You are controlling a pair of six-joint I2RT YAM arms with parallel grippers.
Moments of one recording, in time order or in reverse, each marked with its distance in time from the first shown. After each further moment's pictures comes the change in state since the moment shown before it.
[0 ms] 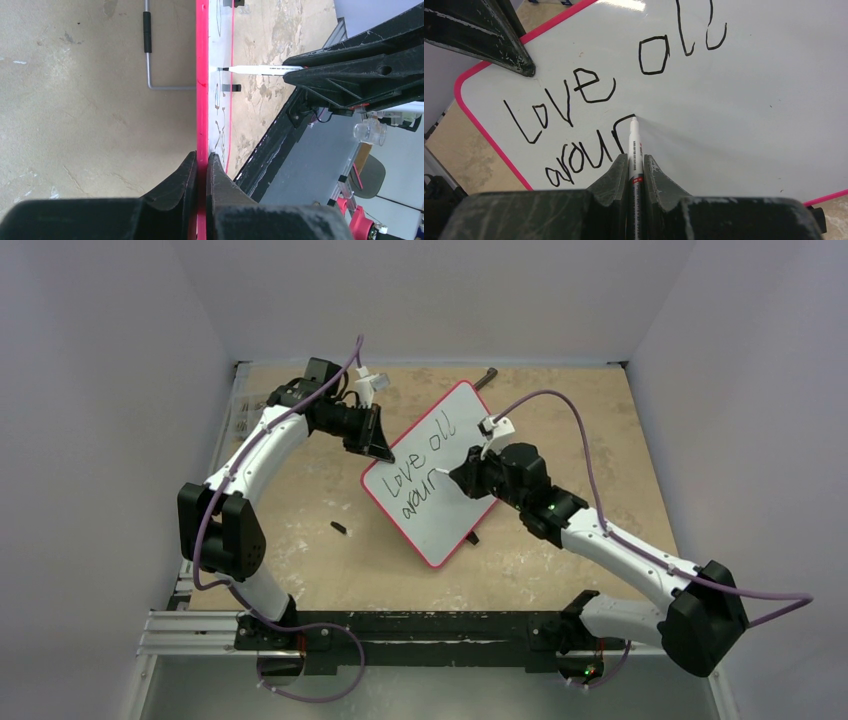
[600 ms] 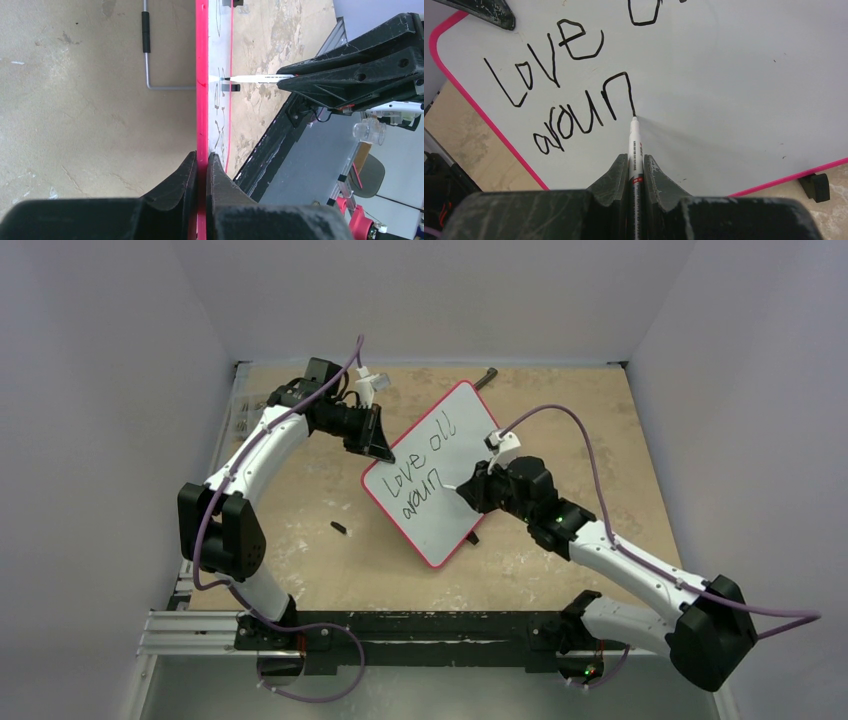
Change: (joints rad) left arm -0.002 0.000 0.000 0.000 0.001 -0.001; right arm -0.008 -0.083 -0.101 -0.028 -0.035 0.009
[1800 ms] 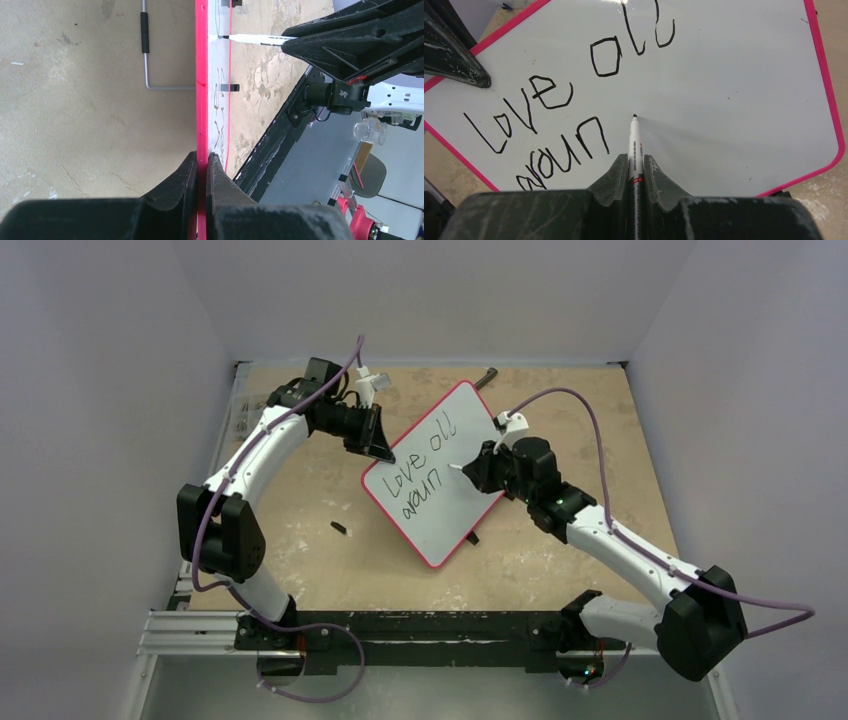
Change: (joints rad) left arm -0.002 -0.007 0.000 0.000 0.000 0.000; right arm -0.090 0.072 0.095 -0.015 0.006 -0.002
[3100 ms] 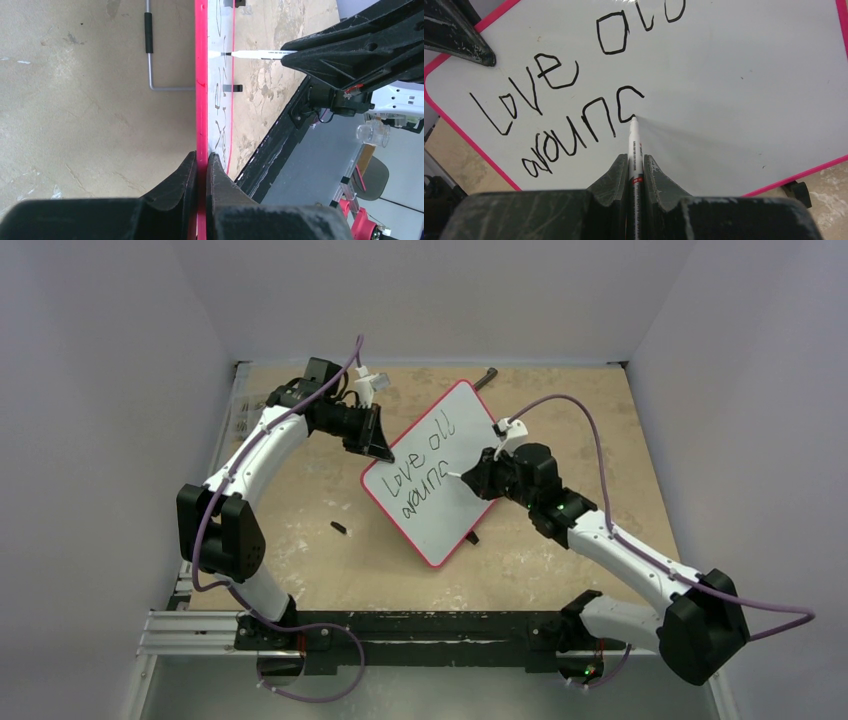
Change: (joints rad) left arm 0.000 0.000 0.000 0.000 -0.012 0.000; right arm -0.004 -0.029 -0.066 0.033 -0.064 0.019
